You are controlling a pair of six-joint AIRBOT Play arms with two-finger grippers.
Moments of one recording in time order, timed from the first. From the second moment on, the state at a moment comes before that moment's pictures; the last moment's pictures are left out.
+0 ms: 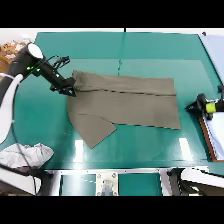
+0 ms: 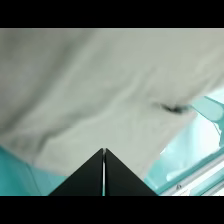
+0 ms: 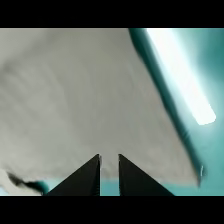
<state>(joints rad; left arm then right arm) -0.07 -1.66 1.59 1.07 -1.57 -1.41 -0.68 -1.33 0.96 -0.97 1.36 1.46</state>
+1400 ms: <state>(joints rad) -0.16 -1.20 0.47 0.46 -0.79 -1.17 -0.73 -1.13 0.32 -0.55 0.83 1.28</state>
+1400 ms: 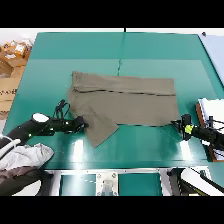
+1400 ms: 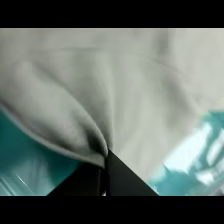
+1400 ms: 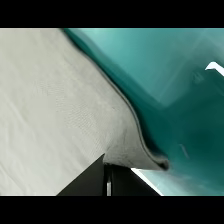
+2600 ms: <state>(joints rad) -0.14 -1.07 0.95 0.94 -1.06 -1.37 -0.72 -0.95 0.65 -0.61 1.11 1.39</state>
